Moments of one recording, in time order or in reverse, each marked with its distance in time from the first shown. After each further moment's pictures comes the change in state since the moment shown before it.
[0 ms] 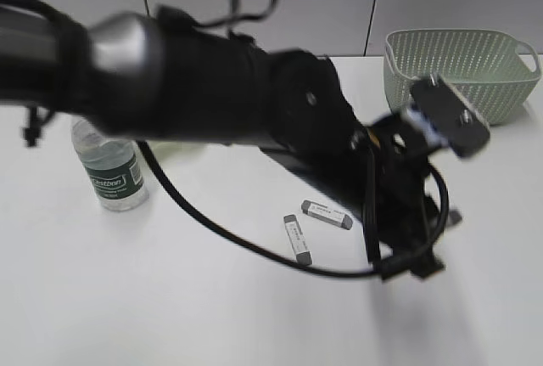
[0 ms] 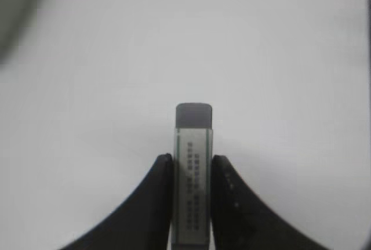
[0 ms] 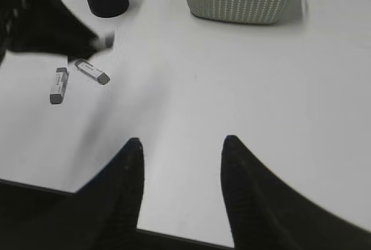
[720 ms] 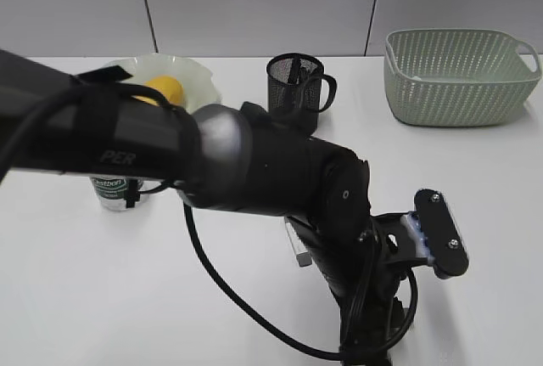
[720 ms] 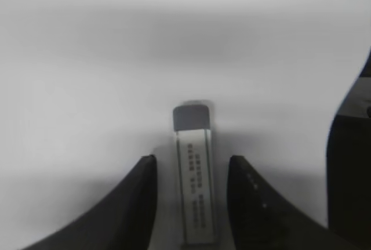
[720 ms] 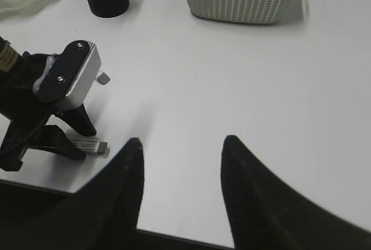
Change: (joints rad) left arm -0.051 0.215 -0.039 0.211 0.167 0.000; right arm 0.000 0.000 0.000 -0.001 0.000 0.000
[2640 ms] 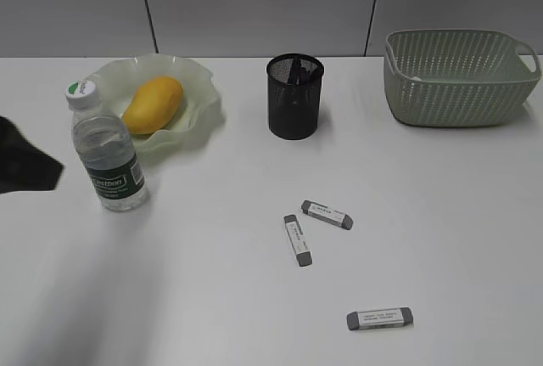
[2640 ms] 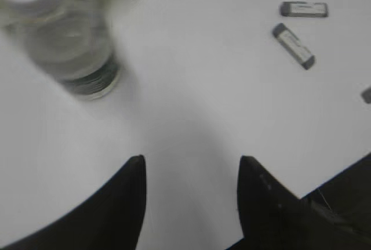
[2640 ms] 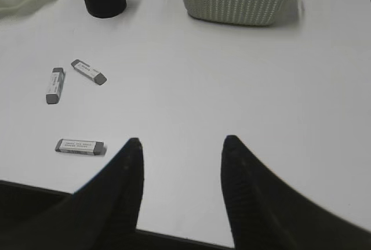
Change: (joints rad) left arm 0.622 -1.080 0.639 0.160 0.189 -0.680; right arm 0.006 0.002 -0.001 -0.014 0.001 0.001
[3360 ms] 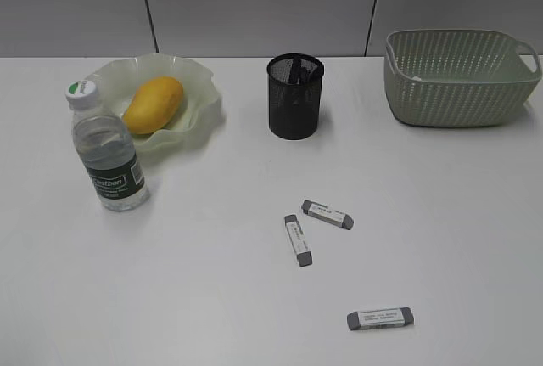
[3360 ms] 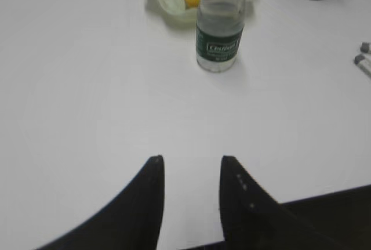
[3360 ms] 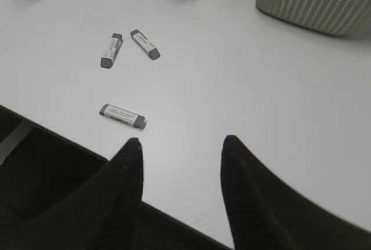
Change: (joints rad) left arm 0.129 -0.923 0.238 0.243 0.311 -0.215; right arm 0.294 0.061 -0.001 -0.039 0.003 0.001
